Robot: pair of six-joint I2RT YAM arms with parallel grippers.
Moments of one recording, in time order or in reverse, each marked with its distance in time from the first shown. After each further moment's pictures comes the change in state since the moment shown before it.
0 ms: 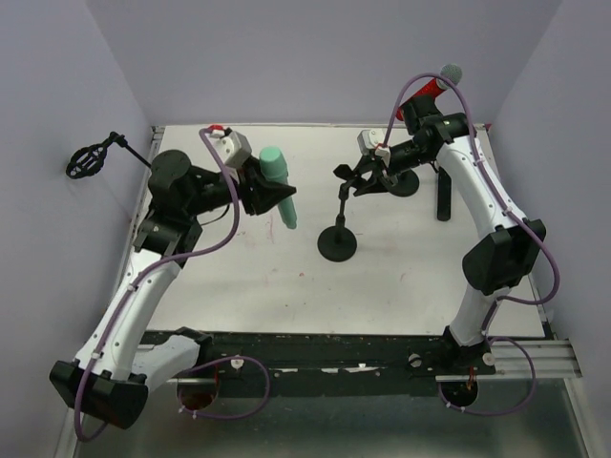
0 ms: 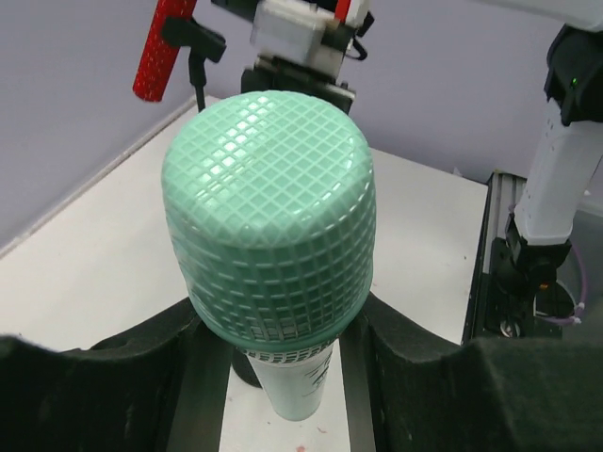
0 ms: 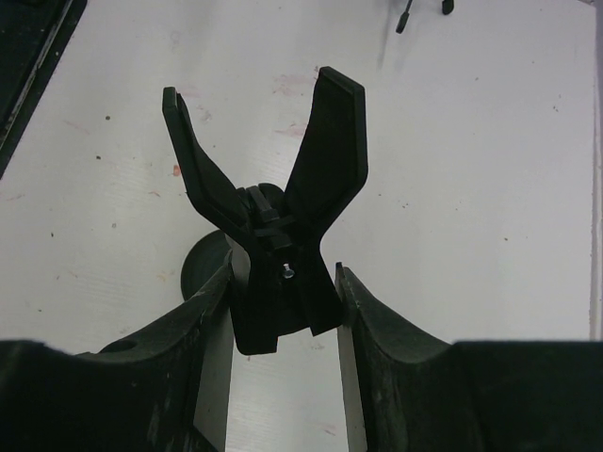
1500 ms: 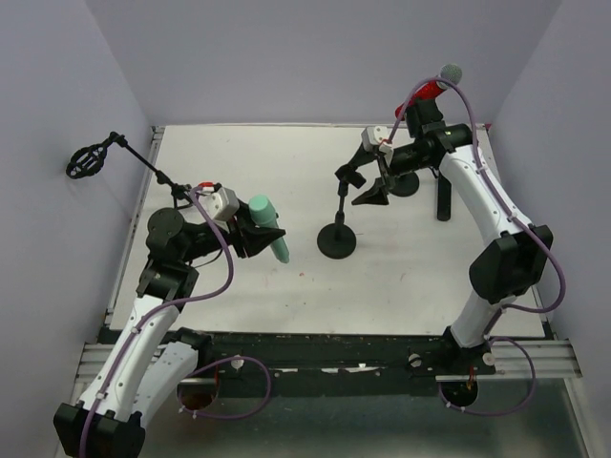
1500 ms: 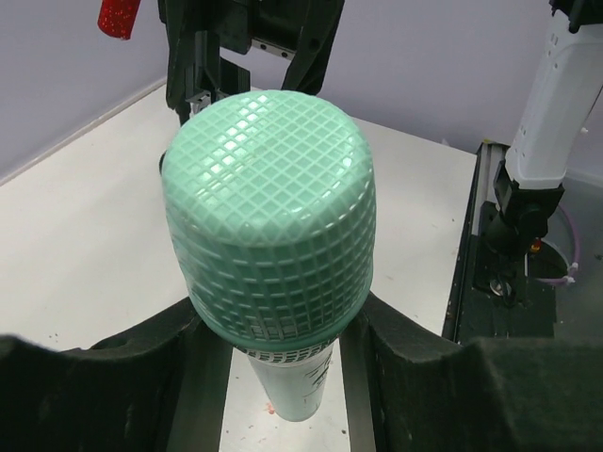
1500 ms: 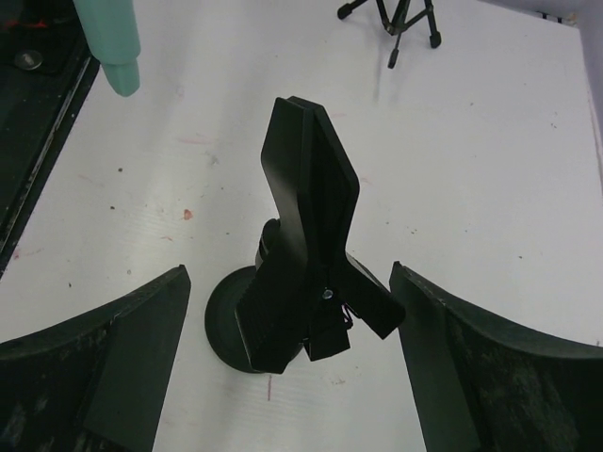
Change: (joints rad) left arm 0.040 -0.238 -0.362 0.178 0.046 -0.047; right arm -0.012 -0.085 -0.162 0.222 -0.093 0.196
